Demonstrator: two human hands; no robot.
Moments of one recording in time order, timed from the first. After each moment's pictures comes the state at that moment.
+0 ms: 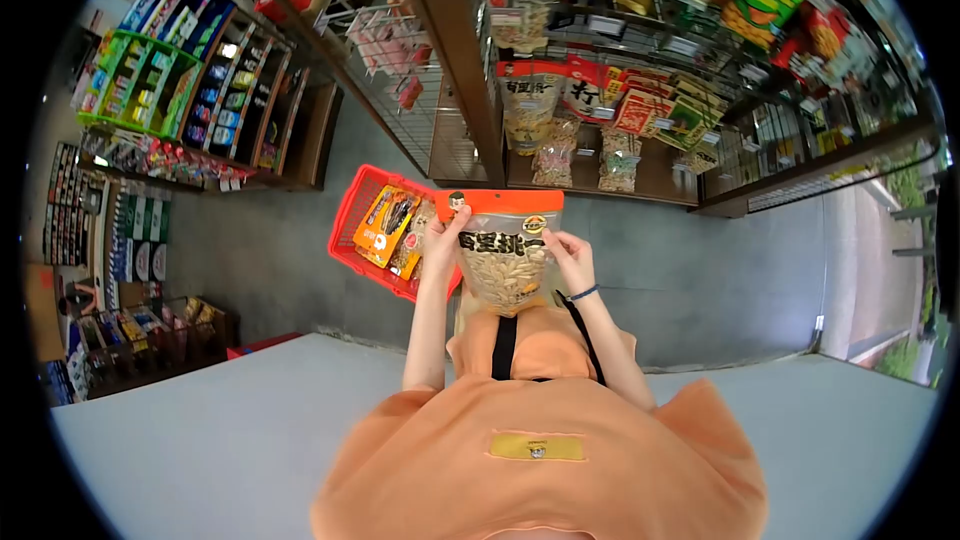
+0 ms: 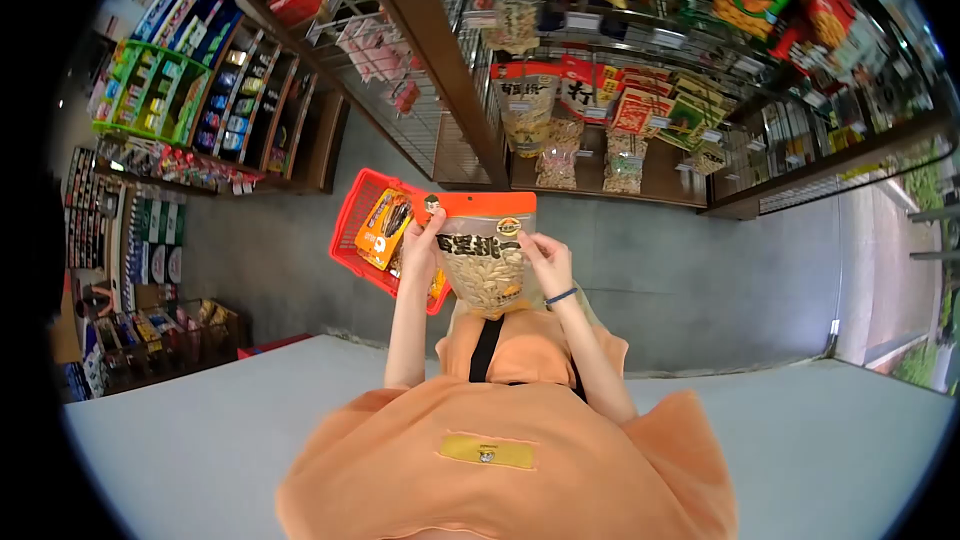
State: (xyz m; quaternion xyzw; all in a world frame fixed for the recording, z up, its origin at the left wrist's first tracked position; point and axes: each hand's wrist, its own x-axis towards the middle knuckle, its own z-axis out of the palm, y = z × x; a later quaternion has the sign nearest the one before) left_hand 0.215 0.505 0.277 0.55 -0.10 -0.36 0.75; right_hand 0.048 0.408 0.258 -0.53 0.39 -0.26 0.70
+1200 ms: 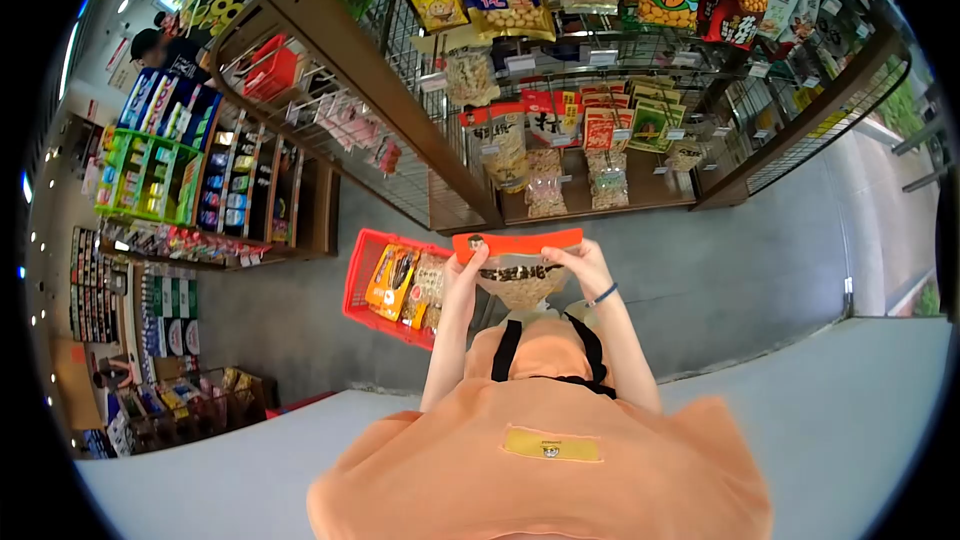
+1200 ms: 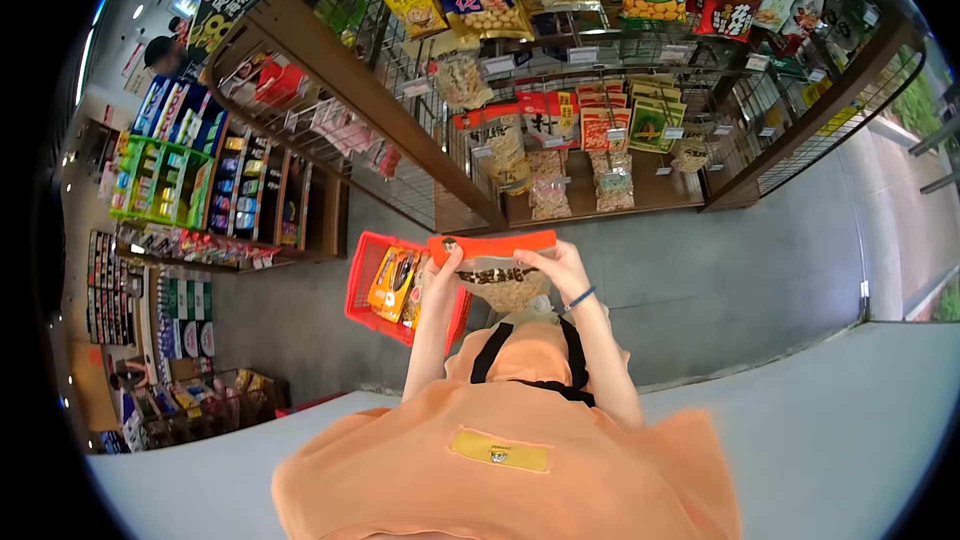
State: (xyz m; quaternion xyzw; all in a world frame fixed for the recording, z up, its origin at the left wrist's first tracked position) left_hand 0.163 0.460 0.308 0.56 -0.16 -0.42 0.70; right_hand 0.002 0.348 0.303 -0.45 0.29 -0.27 0.80
